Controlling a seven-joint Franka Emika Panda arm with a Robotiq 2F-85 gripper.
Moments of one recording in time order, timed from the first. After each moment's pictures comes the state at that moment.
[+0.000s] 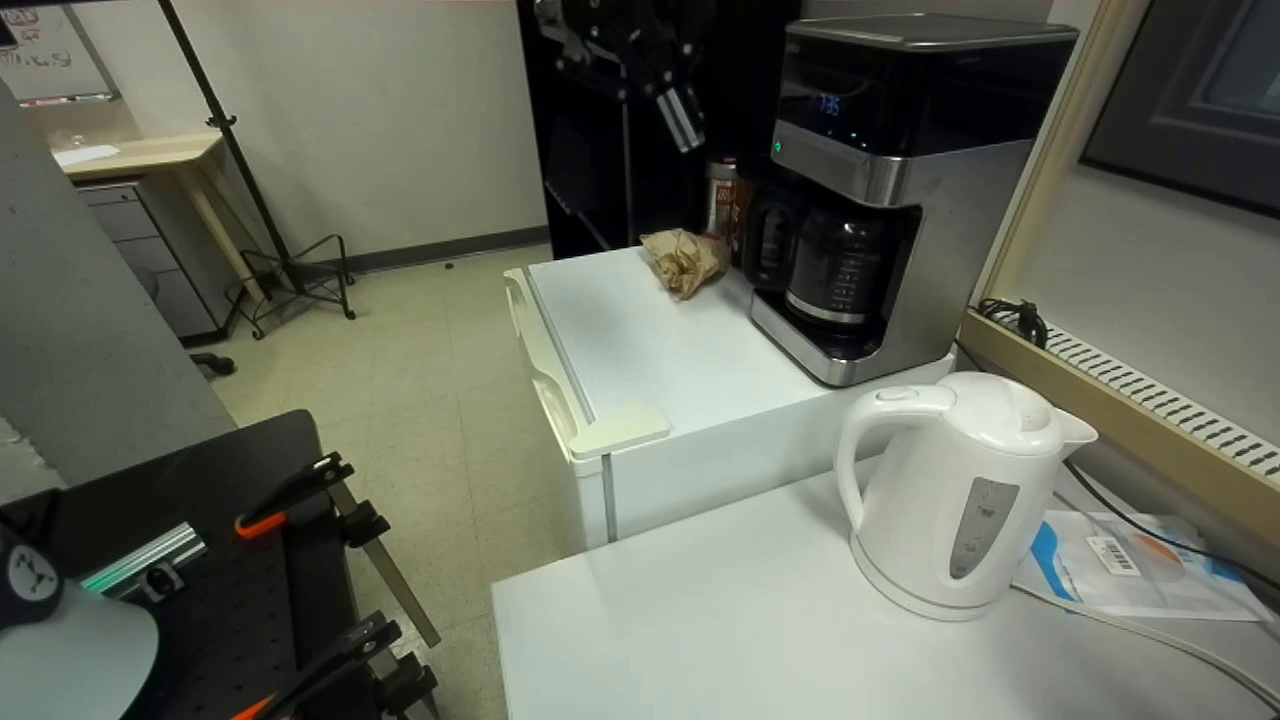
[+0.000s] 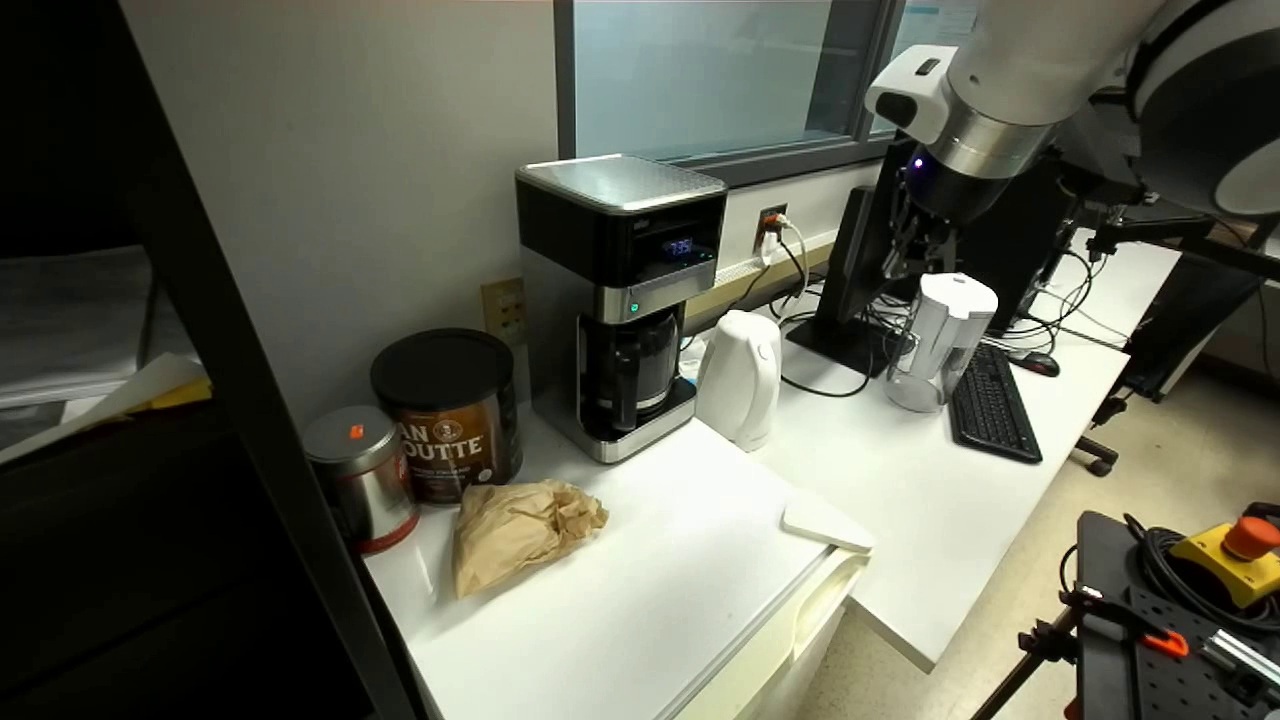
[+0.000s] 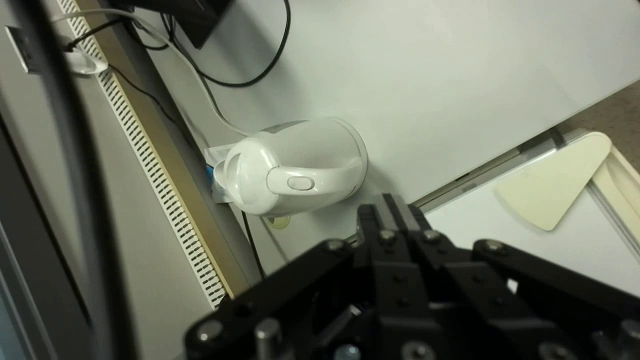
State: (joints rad) arm 0.02 -0.23 0.07 -2.31 -0.68 2.19 -0.24
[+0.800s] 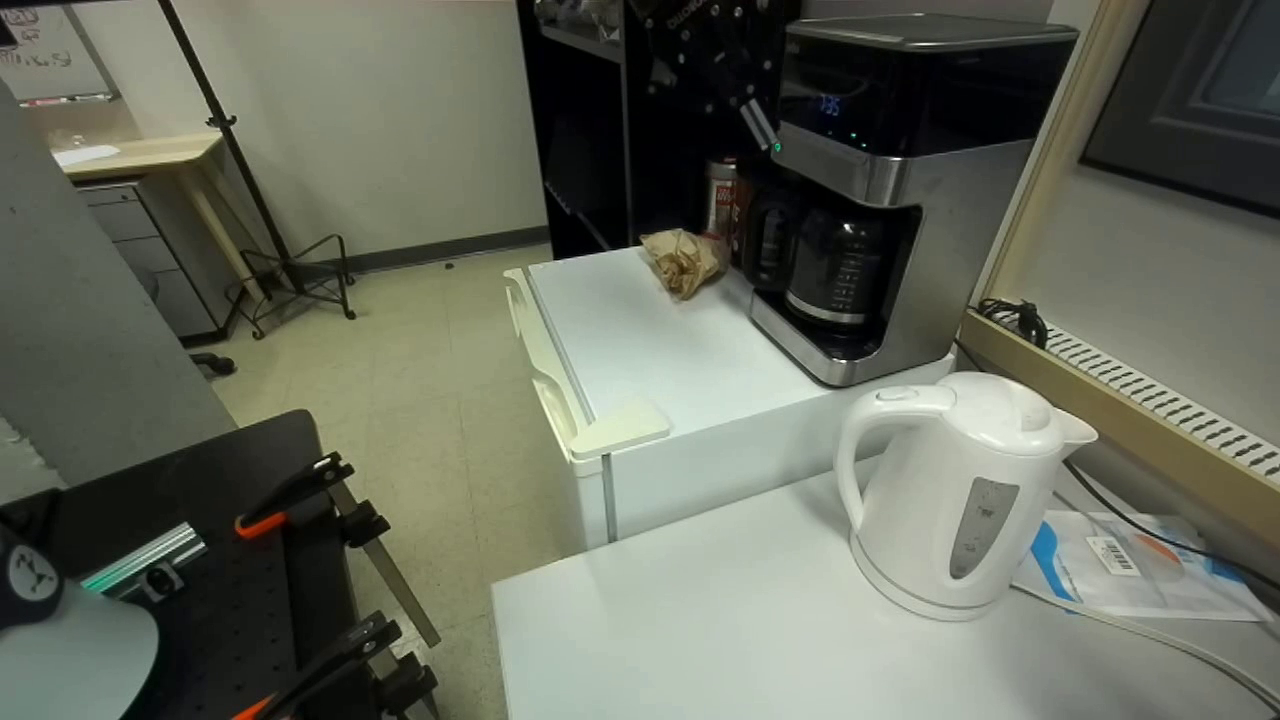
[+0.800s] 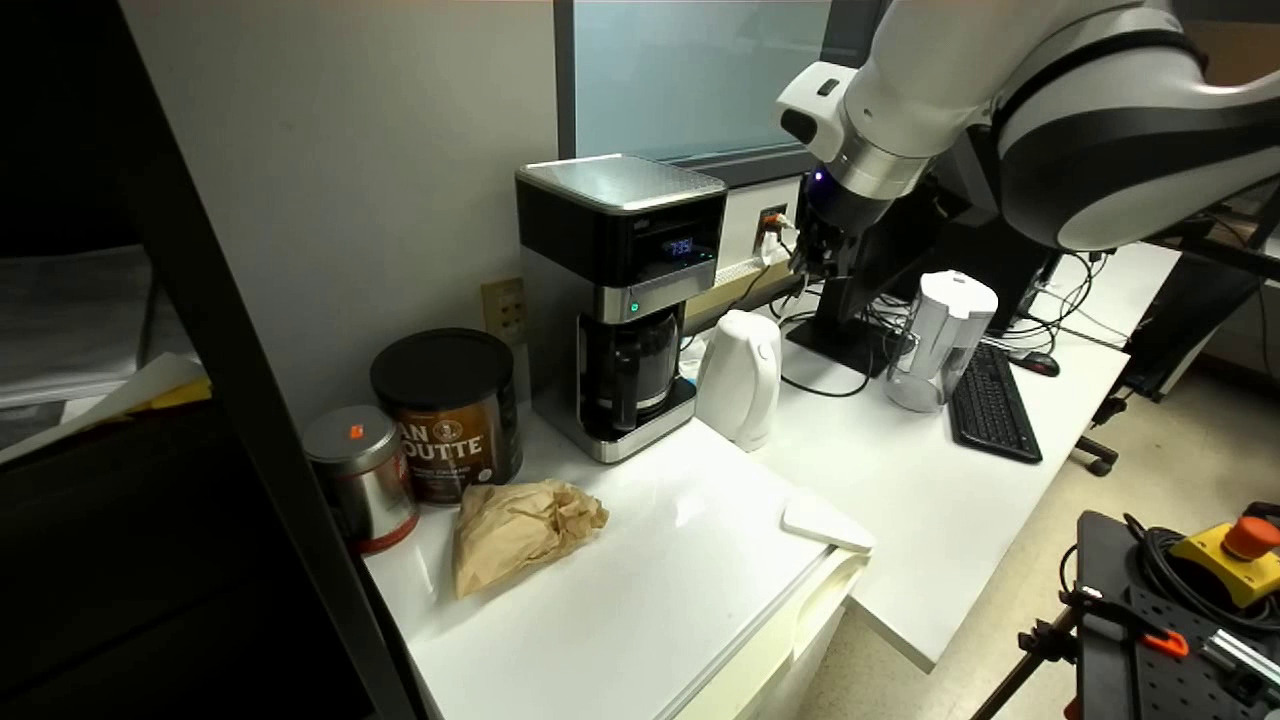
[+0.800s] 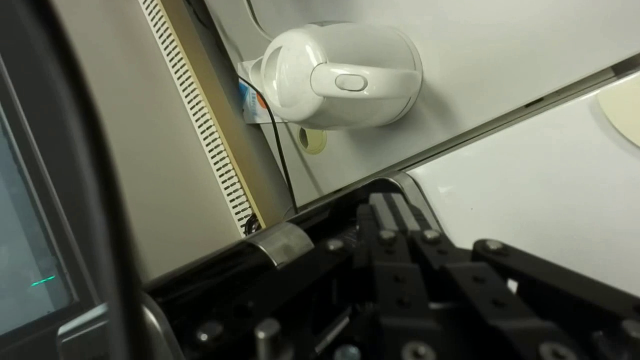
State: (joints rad) arm 0.02 -0.01 0.07 -2.16 -0.82 2.38 -0.18
